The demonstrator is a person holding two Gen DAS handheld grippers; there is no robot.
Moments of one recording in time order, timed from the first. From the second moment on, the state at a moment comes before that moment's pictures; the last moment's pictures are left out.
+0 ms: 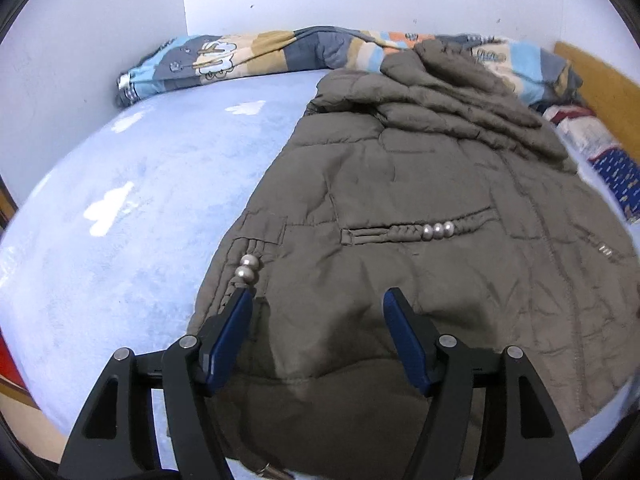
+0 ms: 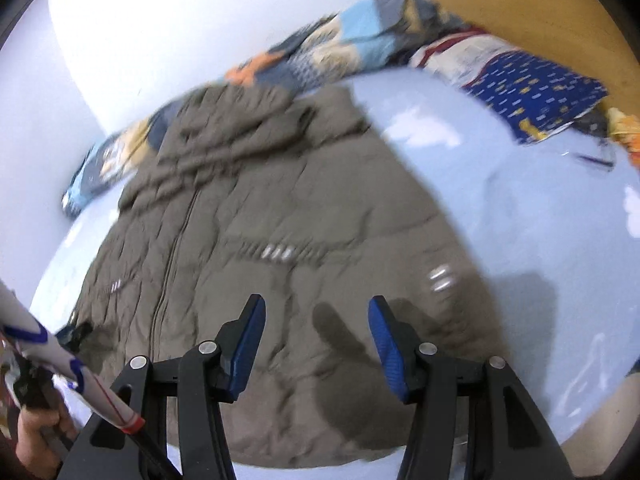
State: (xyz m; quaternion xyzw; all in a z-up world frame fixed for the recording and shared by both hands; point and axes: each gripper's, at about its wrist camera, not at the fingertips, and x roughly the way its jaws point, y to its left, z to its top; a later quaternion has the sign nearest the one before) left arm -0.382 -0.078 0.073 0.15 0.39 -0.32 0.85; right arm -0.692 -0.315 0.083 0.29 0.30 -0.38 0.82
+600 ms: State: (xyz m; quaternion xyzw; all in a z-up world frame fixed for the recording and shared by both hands) left arm -0.367 -0.056 0.070 0.12 0.44 -0.28 0.84; right arm -0.769 -0.343 0.055 0.41 0.28 -0.43 0.75
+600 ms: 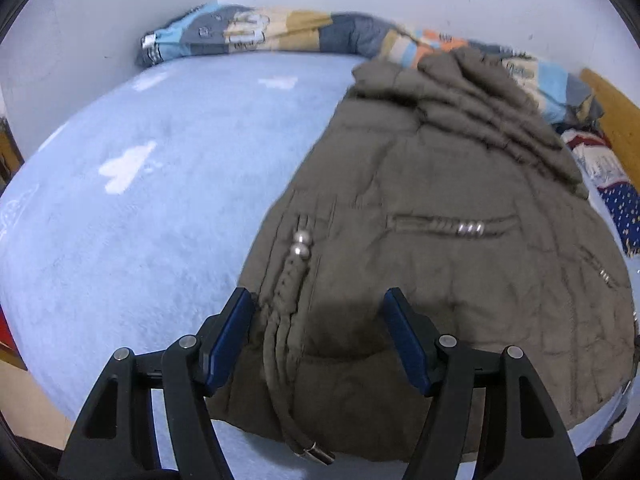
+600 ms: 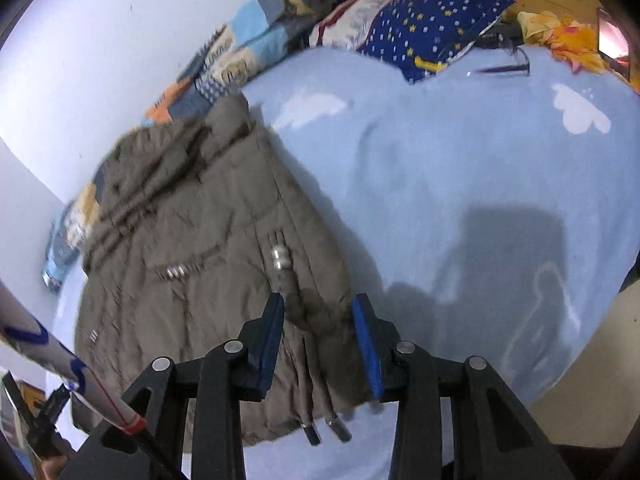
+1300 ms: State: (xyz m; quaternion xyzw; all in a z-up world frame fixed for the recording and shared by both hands) left arm -0.319 0.022 0.064 -0.06 0.51 -0.26 0.82; right arm -0.800 -0.353 0.048 0.46 0.24 -0.44 0.73
